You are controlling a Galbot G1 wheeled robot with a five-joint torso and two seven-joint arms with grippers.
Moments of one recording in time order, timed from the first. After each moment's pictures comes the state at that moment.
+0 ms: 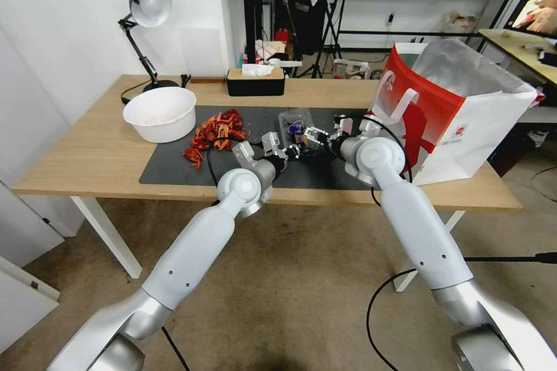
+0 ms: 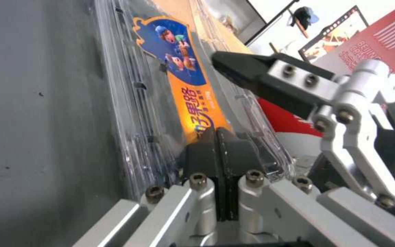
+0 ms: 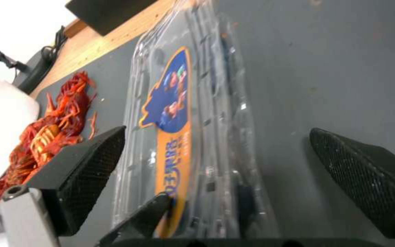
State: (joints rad) left arm 0.60 -1.33 0.07 -1.46 -1.34 0.30 -0.25; right arm -0.54 1.29 0.16 1.47 1.23 -0.67 0.47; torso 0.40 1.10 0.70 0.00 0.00
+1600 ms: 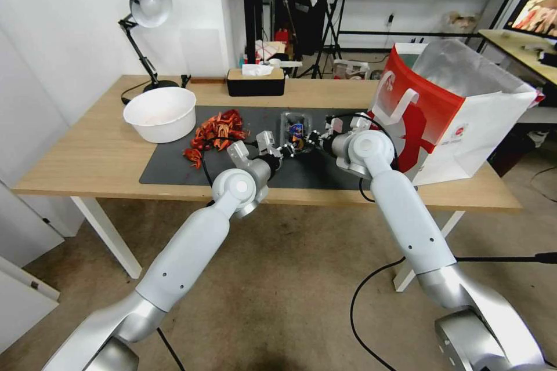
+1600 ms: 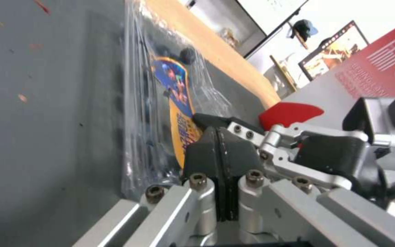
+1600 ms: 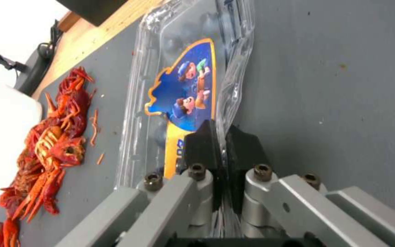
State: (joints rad) left arm 0.62 -1.30 0.04 -1.50 -1.34 0.29 -0.25; right arm -0.49 1.33 0.17 1.38 1.32 -0.71 0.52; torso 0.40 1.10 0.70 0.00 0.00
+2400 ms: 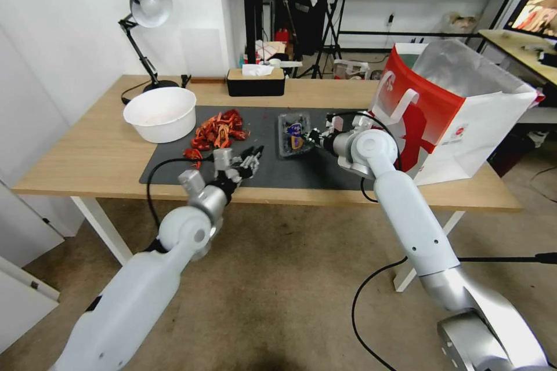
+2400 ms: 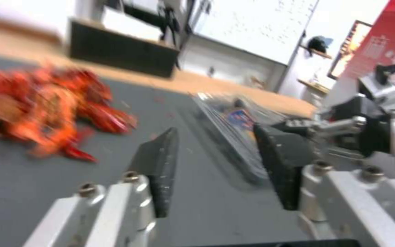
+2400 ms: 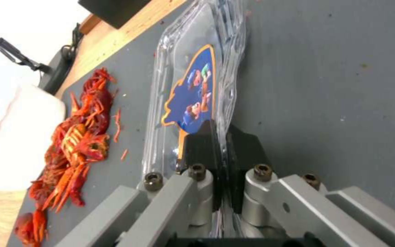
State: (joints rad) left arm 0.99 -1.05 -0.11 -1.82 -0.87 0.07 -0.12; right arm -0.50 1.32 0.18 1.42 1.36 -0.70 0.50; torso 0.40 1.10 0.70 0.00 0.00
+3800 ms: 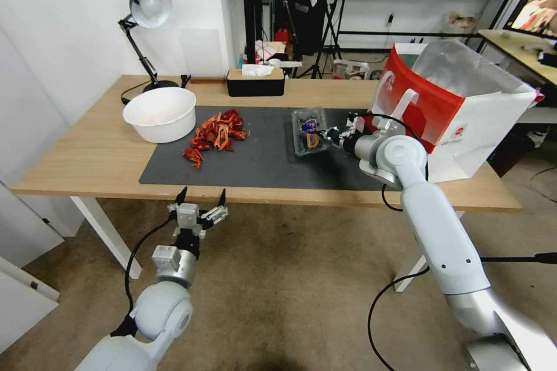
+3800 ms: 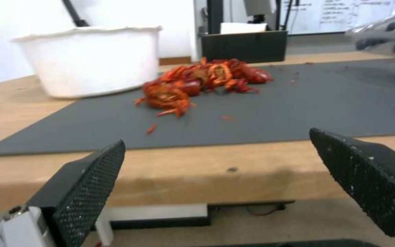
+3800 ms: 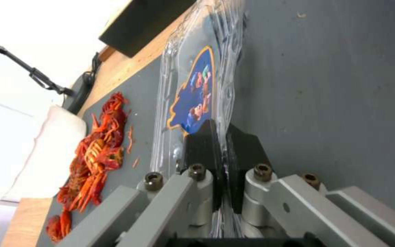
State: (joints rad) left arm 1.39 -1.07 -0.25 -1.87 -0.36 -0.19 -0.35; right arm -0.59 1.24 0.26 1.56 1.42 -0.69 0.48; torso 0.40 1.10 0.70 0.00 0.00
